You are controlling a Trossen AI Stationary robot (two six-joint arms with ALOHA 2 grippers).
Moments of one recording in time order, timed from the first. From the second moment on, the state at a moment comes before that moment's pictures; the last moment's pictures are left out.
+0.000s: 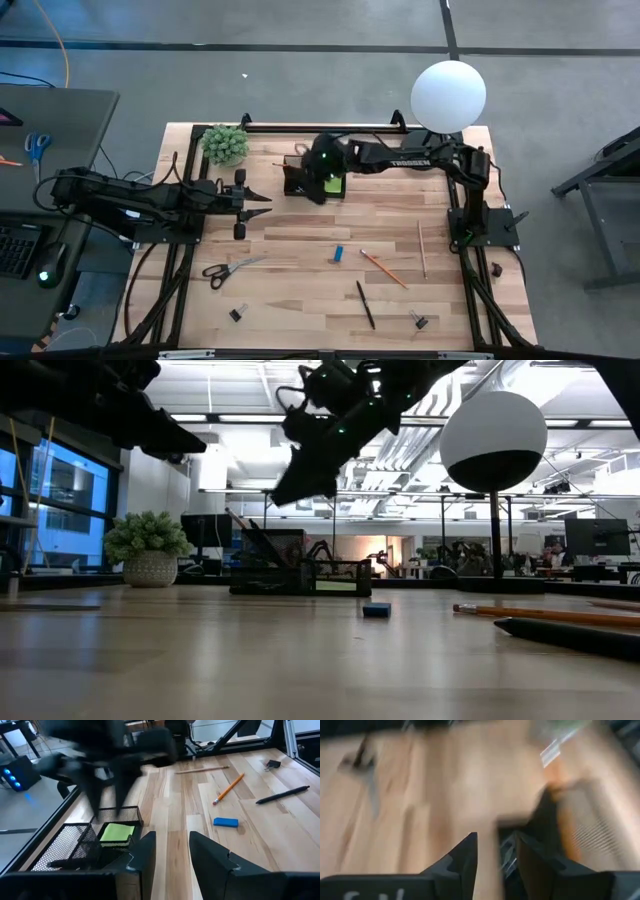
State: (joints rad) left arm 0.05 0.68 0.30 0.08 -0.18 0.12; right arm -0.24 1.95 1.49 -0.26 -0.20 -0.02
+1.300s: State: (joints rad) left arm 0.05 0.68 0.30 0.08 0.06 0.10; right arm 0.37 1.93 1.35 -1.02 0.11 0.81
